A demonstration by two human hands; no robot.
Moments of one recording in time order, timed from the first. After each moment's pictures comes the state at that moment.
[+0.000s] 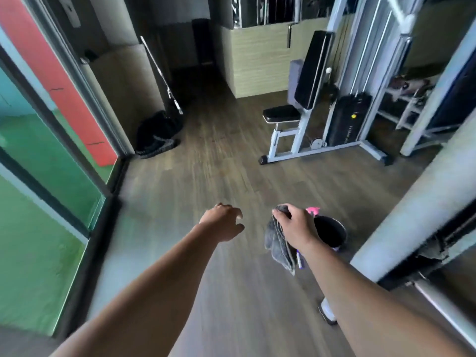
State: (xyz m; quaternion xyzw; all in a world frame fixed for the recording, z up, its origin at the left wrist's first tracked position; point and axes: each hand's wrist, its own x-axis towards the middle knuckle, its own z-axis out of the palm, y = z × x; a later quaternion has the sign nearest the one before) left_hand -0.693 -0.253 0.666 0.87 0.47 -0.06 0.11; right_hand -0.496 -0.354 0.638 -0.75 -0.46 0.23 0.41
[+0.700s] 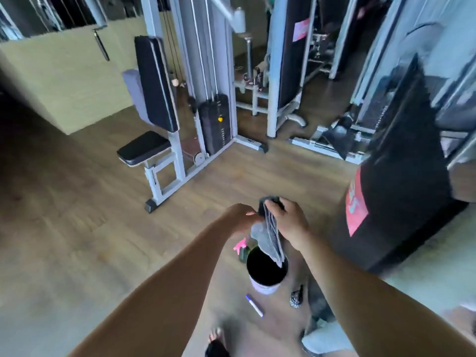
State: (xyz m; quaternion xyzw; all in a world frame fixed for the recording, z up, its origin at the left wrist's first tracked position) left_hand -0.245 0.013 0.638 0.86 0.24 -0.13 0.43; right_hand -0.190 -0.139 0.625 -0.82 -0.16 0.13 0.53
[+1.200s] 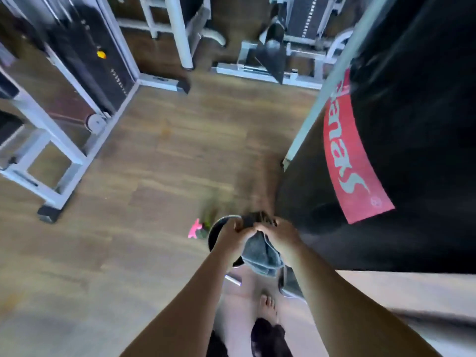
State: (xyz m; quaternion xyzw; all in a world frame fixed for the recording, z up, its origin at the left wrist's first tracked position) left_hand -0.108 -0.008 0.404 0.74 0.25 -0.21 0.58; right_hand -0.083 -0.149 0.417 -0.80 0.22 0.24 0.50
